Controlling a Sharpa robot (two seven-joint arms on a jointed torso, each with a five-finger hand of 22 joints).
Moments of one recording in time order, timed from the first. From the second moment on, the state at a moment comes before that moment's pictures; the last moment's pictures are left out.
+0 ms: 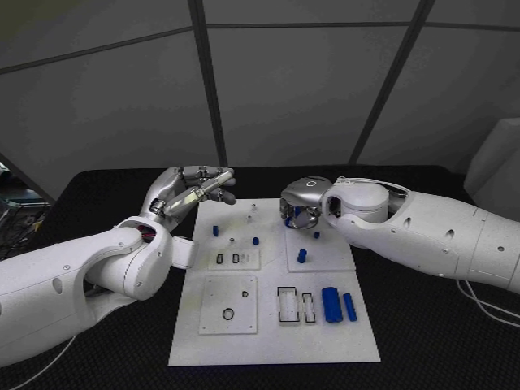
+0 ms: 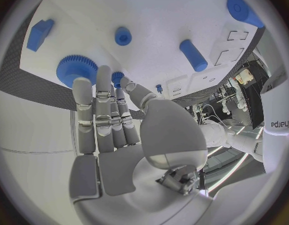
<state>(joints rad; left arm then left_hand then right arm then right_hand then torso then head) 1.12 -0.92 0.08 1.69 -0.19 -0.46 0.50 1.27 -0.05 0.33 0.00 0.05 0.94 0.22 0.12 0.07 1.06 0.16 0.13 0.07 1.17 0.09 0.29 0.29 0.19 0.93 0.19 0.55 0.28 1.29 -0.56 -0.03 1.28 -1.83 -0.04 -0.09 1.20 0.00 0.44 -0.26 0.11 1.03 0.14 0.10 0.08 1.14 0.09 0.08 0.07 1.46 0.00 0.40 0.34 0.15 1.16 0.10 1.10 0.68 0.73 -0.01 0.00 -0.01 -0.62</state>
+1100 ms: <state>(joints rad) 1.12 -0.92 0.08 1.69 -0.19 -0.44 0.49 1.26 -0.04 0.32 0.00 0.05 0.94 0.22 0.12 0.07 1.05 0.16 0.13 0.07 1.17 0.09 0.29 0.29 0.19 0.92 0.19 0.55 0.27 1.28 -0.54 -0.03 1.25 -1.84 -0.04 -0.08 1.21 0.02 0.48 -0.26 0.10 1.05 0.15 0.10 0.08 1.15 0.09 0.08 0.07 1.47 0.00 0.42 0.36 0.16 1.17 0.09 1.15 0.73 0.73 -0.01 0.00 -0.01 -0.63</state>
